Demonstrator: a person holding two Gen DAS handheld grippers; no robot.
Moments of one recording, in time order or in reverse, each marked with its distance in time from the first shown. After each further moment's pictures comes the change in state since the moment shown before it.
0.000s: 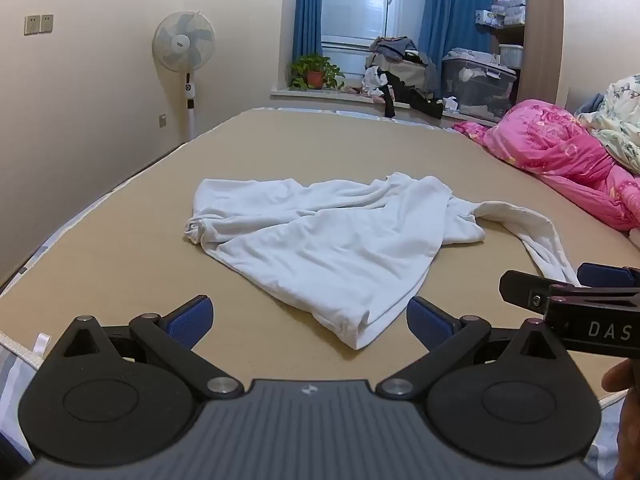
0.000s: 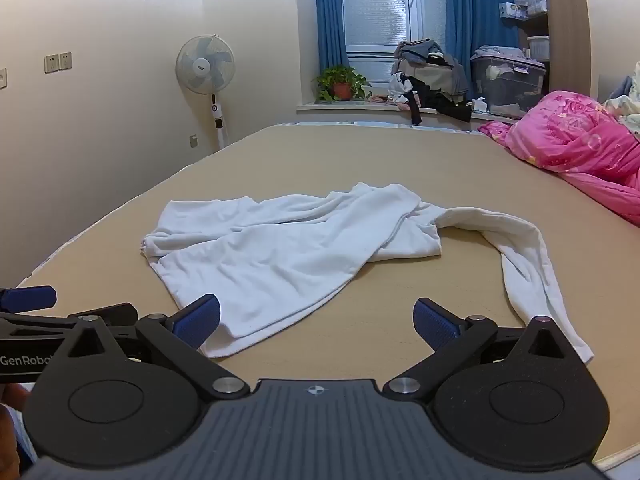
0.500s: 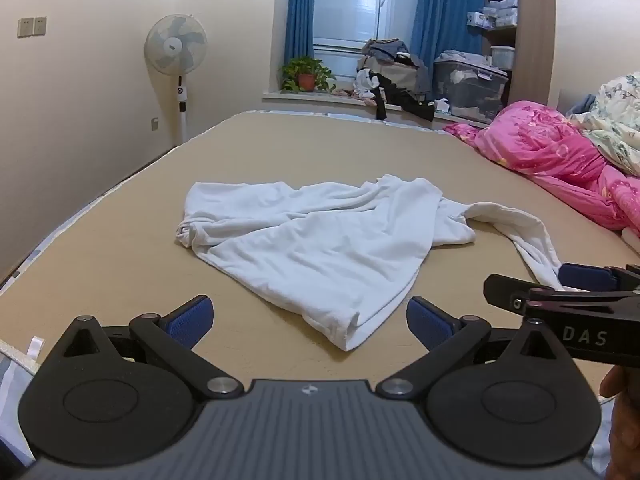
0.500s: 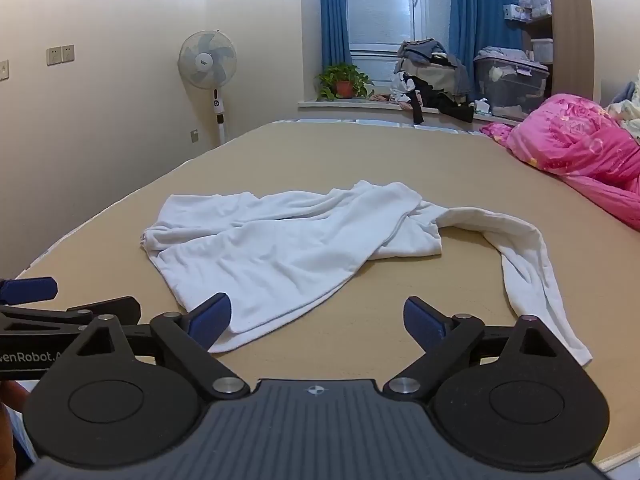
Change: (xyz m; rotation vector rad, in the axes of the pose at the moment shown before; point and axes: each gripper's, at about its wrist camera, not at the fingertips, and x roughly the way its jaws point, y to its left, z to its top) left arm -0.013 -0.005 0.004 0.008 -0.008 -0.023; right arm 0.001 0.010 0.000 -0.028 0.000 -0.002
